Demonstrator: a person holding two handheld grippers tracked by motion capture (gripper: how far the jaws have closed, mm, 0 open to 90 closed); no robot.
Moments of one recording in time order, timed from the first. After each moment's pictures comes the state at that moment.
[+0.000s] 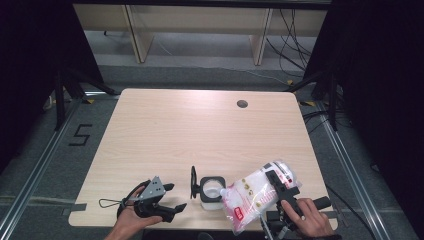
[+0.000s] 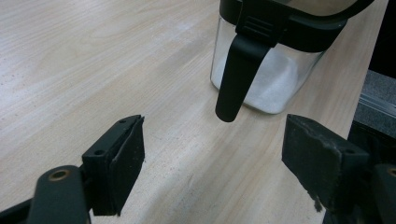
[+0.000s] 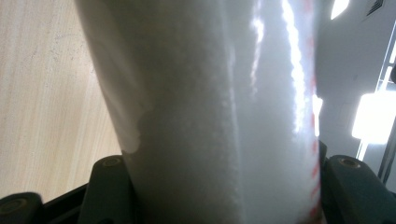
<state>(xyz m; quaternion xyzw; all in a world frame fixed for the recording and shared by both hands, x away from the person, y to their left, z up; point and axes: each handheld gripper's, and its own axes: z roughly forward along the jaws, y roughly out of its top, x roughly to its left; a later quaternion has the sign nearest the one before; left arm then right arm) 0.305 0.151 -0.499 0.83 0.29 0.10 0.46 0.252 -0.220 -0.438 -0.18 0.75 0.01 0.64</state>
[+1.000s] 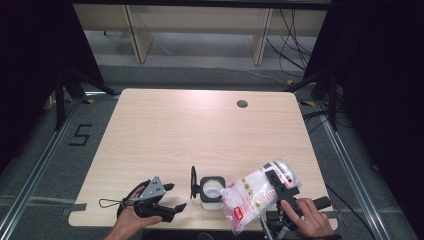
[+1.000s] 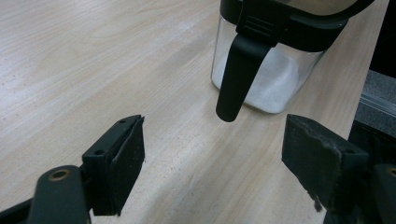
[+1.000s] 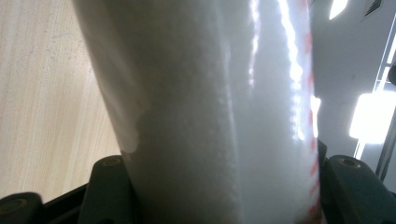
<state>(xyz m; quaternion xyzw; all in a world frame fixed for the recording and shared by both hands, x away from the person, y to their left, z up) 0.305 0.151 -0.500 0.83 0.29 0.10 0.46 0.253 -0.219 -0.437 -0.20 0.74 0.01 0.64</state>
